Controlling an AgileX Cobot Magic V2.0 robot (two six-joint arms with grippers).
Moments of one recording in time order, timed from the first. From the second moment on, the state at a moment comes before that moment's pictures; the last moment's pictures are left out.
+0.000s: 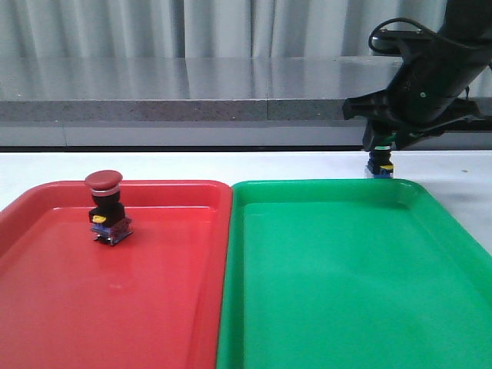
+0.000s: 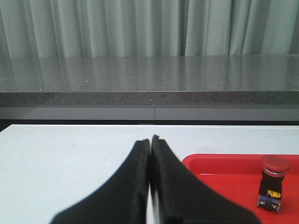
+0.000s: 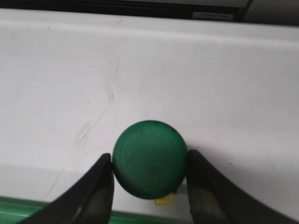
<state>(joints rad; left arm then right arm) 0.04 -0.01 0.00 0.08 0.04 -0.13 0.16 1.98 -1.33 0.04 0.22 0.09</state>
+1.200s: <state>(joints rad) 0.04 -0.01 0.00 0.08 0.04 -0.13 0.26 1.68 -1.19 0.02 0.37 0.19</state>
